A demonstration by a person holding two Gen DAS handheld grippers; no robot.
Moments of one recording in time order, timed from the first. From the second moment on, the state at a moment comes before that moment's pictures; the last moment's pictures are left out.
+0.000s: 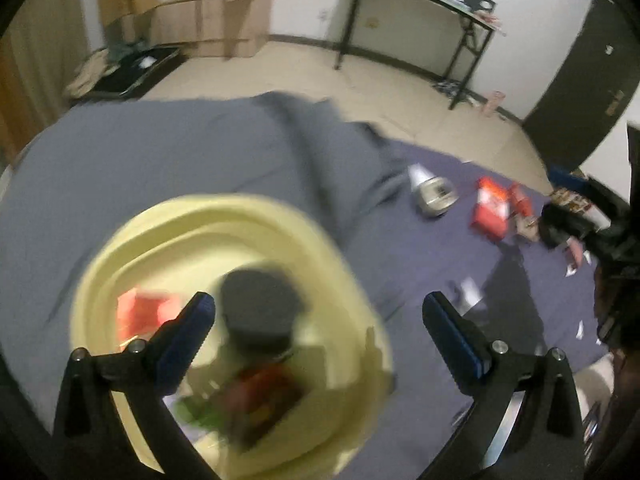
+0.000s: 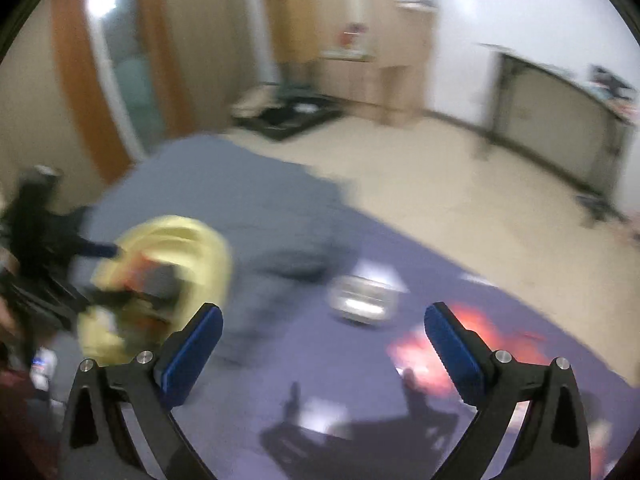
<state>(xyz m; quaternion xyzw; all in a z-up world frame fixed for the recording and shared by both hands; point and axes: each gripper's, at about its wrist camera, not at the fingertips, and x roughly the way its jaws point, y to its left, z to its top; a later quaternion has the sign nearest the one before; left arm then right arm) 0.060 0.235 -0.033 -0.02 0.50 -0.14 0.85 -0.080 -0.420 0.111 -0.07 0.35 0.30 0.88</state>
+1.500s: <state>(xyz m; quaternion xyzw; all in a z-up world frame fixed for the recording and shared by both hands) 0.049 0.372 -0.036 0.00 0.50 0.03 0.87 -0.188 -0.275 0.071 -0.16 0.36 0.53 0.75</state>
